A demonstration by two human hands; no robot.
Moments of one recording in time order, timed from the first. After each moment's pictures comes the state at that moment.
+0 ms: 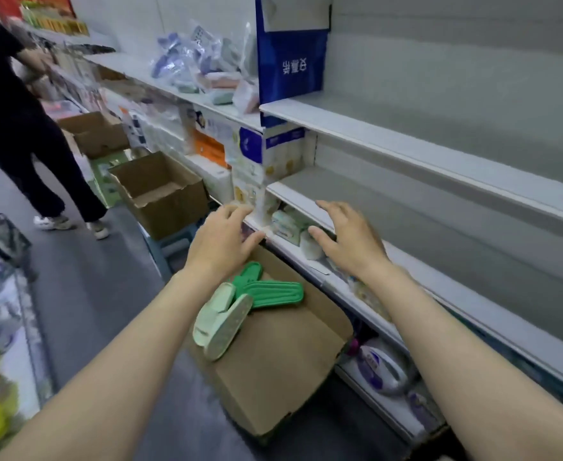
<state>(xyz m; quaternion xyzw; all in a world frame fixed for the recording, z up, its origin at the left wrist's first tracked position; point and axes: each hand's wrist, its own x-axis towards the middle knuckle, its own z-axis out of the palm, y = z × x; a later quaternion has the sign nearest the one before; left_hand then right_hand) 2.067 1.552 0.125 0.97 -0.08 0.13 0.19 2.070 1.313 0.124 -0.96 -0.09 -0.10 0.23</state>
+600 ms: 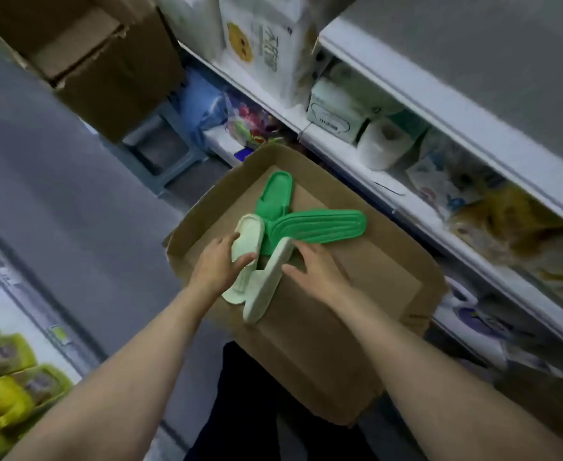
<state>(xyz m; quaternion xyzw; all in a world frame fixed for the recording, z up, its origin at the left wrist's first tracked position) 2.276 1.734 -0.217 0.93 0.03 -0.27 0.24 2.244 1.516 -0.189 -0.91 0.05 0.31 0.29</state>
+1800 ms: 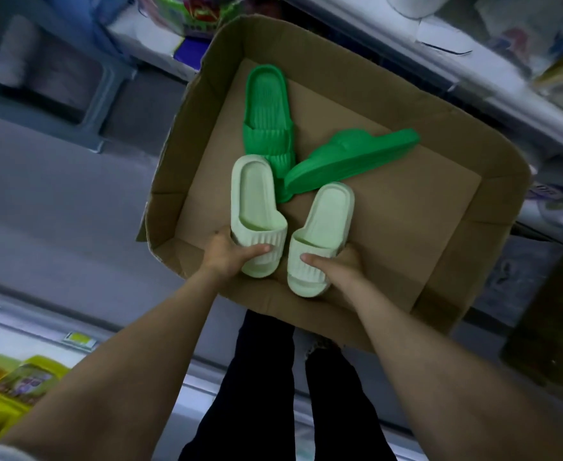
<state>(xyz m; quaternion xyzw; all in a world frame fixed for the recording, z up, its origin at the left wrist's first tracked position) 2.301 1.784 -0.376 0.80 0.12 -0.47 0.36 2.178 1.580 -0.383 -0.58 0.58 0.28 0.50</state>
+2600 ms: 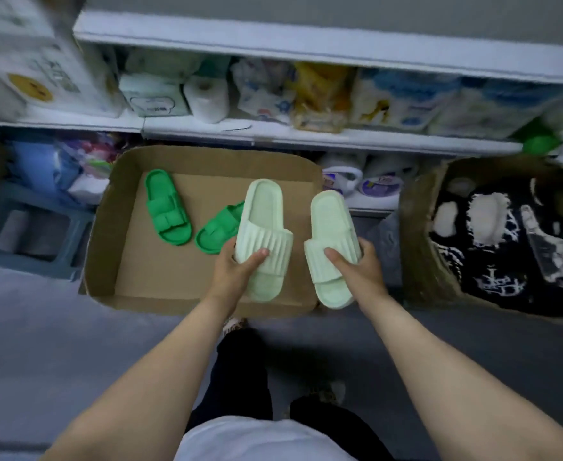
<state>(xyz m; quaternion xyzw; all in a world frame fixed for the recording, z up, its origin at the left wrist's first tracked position) 2.102 1.624 -0.181 0.74 -0.05 -0.38 0.55 1.937 1.449 -0.181 -0.59 0.56 -0.09 0.57</state>
